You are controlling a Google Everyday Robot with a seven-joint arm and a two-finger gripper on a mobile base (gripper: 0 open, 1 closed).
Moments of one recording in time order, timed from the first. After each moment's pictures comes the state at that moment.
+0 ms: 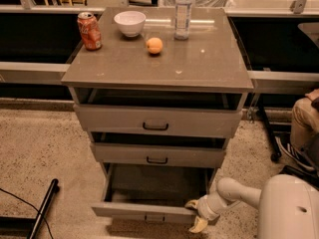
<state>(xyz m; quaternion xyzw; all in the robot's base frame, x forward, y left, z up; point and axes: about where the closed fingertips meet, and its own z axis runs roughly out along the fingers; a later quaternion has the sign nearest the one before) 0.457 -0.149 0.185 -0.68 0.66 0.27 0.18</state>
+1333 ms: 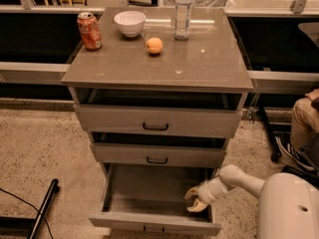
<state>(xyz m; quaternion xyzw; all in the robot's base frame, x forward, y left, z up) 0.515 -0.151 0.222 -0.70 0.62 0.26 0.23</state>
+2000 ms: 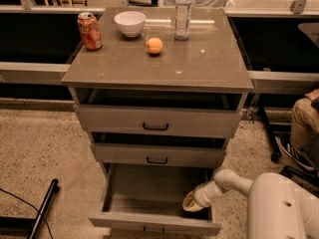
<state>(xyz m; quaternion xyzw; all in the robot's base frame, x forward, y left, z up) 0.516 -0.141 0.188 -0.69 0.63 0.26 0.22</state>
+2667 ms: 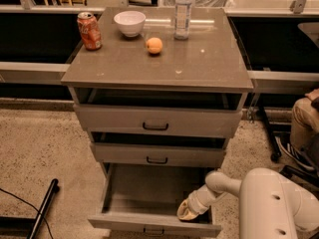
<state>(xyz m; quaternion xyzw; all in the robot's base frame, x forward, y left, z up) 0.470 -0.111 0.173 -0.70 0.62 0.31 0.16</state>
